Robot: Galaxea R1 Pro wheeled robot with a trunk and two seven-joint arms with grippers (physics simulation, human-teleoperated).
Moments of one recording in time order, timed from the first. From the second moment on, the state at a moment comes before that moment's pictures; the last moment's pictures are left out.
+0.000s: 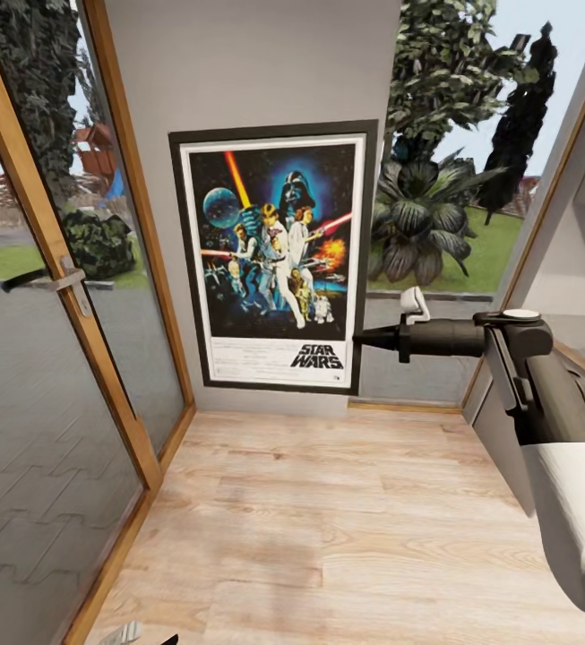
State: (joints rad) left arm -0.32 0.23 -0.45 -0.15 1.02 -0.09 -0.71; right arm -1.00 -0.25 0.05 -1.30 -0.07 0.77 1.32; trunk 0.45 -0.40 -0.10
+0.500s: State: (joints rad) left arm -0.32 0.23 -0.45 -0.15 1.02 -0.09 -0.71; right arm -1.00 -0.25 0.05 -1.30 -0.07 0.77 1.32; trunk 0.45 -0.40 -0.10
